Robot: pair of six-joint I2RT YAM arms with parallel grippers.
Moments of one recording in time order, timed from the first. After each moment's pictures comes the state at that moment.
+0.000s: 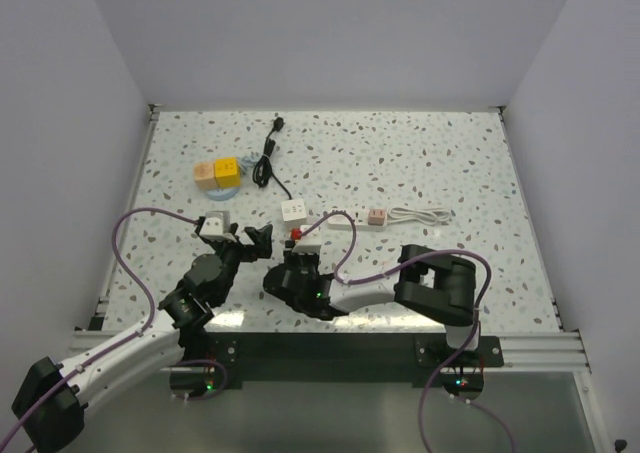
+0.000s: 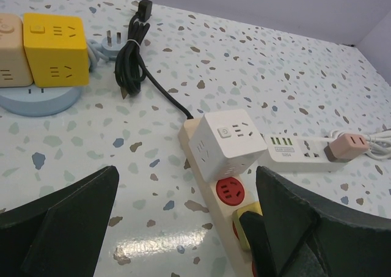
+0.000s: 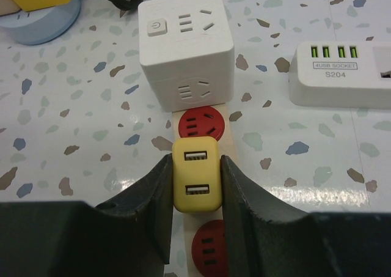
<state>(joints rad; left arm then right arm) -0.74 0.59 0.15 0.37 -0.54 -0.36 1.34 1.96 0.99 0.20 1.11 0.83</state>
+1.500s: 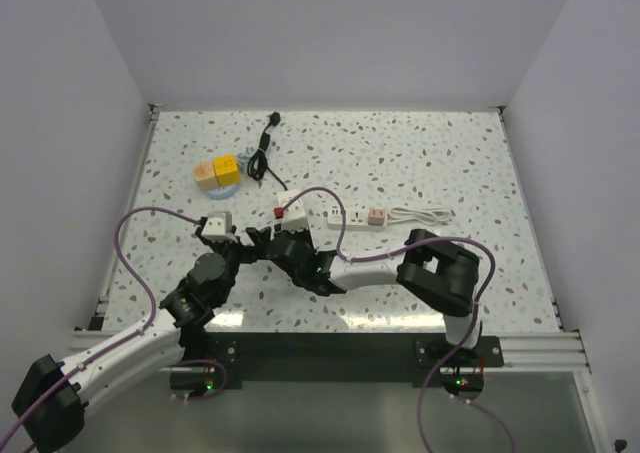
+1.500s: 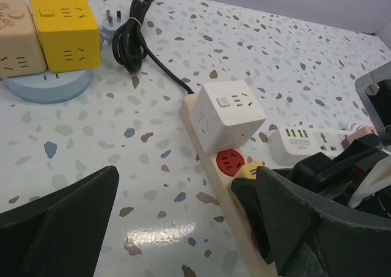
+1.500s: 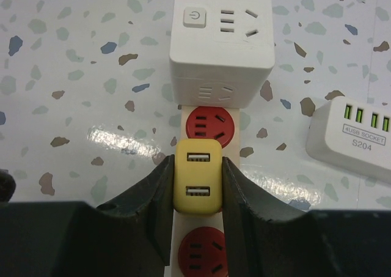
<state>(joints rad) -0.74 0.60 0.15 0.33 -0.56 -0.36 1.20 1.94 1.09 0.22 0.86 0.45</state>
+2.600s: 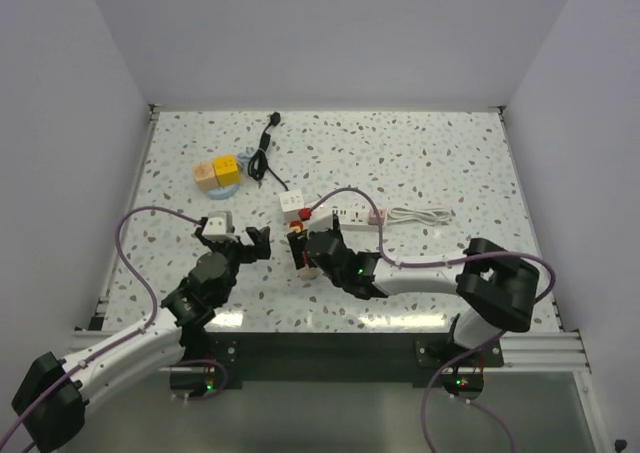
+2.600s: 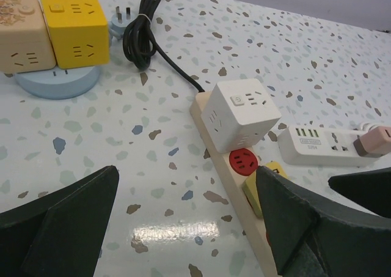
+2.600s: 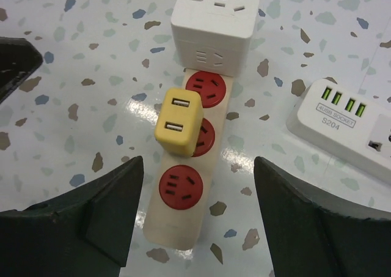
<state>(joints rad) -0.74 0.62 0.15 0.33 -0.59 -0.36 1.14 1.63 0.82 0.27 0.58 0.37</state>
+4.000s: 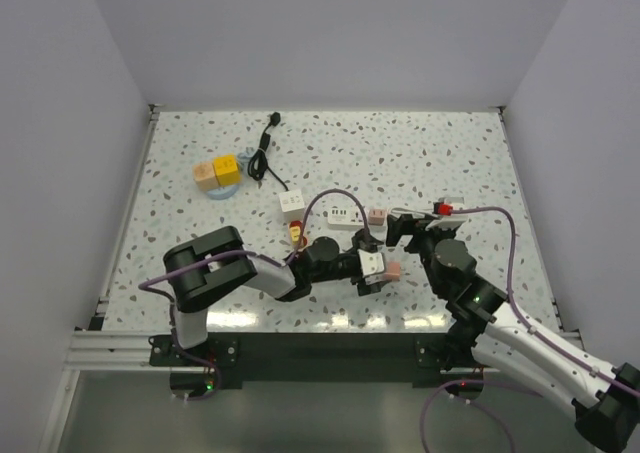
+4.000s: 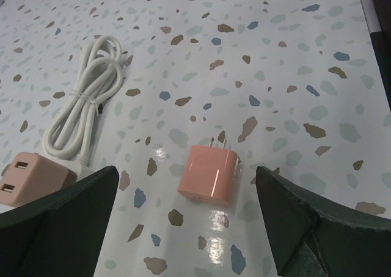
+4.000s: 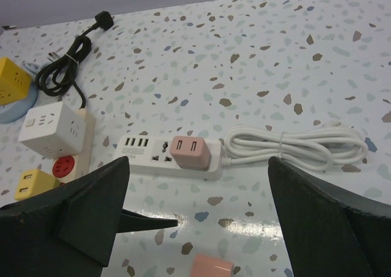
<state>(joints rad) -1.09 1.86 0.71 0.99 0.23 0.30 0.77 0.59 0.37 0.07 0.61 0.32</state>
